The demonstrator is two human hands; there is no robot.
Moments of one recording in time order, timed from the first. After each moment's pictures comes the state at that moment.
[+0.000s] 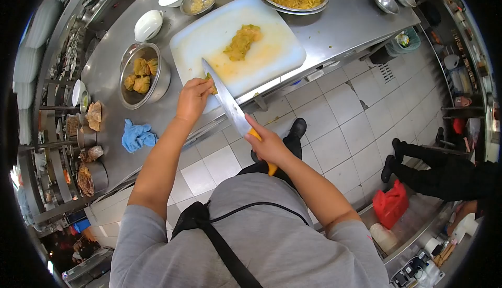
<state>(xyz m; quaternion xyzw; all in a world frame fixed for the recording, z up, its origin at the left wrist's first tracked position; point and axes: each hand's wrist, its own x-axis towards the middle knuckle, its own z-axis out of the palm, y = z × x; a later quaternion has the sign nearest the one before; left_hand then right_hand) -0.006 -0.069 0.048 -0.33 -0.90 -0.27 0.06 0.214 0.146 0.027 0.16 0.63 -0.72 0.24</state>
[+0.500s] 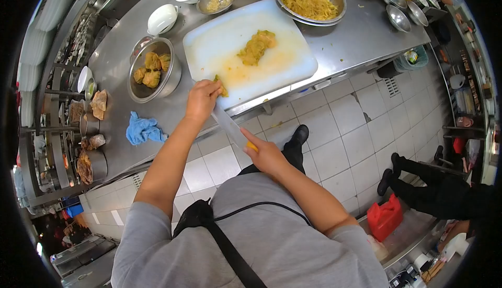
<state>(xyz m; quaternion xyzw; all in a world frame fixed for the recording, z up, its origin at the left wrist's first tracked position) -0.004 -0.069 0.048 -0.26 -0.92 -0.30 0.07 0.221 0.126 0.034 0.07 0.80 -0.57 0.20</state>
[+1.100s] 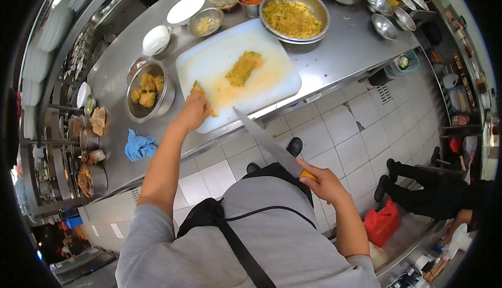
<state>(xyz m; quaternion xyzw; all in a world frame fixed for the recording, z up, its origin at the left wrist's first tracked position) -0.037 -0.066 0.067 -0.31 -0.93 -0.16 -0.08 0.306 0.298 0.125 0.15 0.81 -0.49 0.29</state>
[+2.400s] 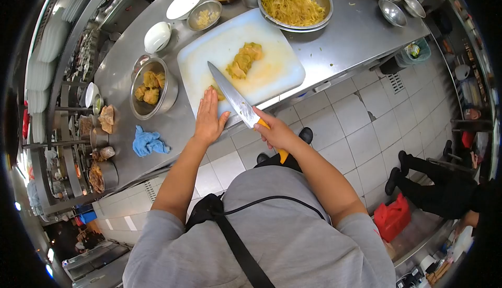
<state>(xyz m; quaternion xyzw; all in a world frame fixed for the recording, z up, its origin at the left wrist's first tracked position) 0.025 -0.042 0.032 -0.28 -0.95 -0.13 -0.04 0.146 0.219 0.021 0.12 0.65 -0.71 0.24</state>
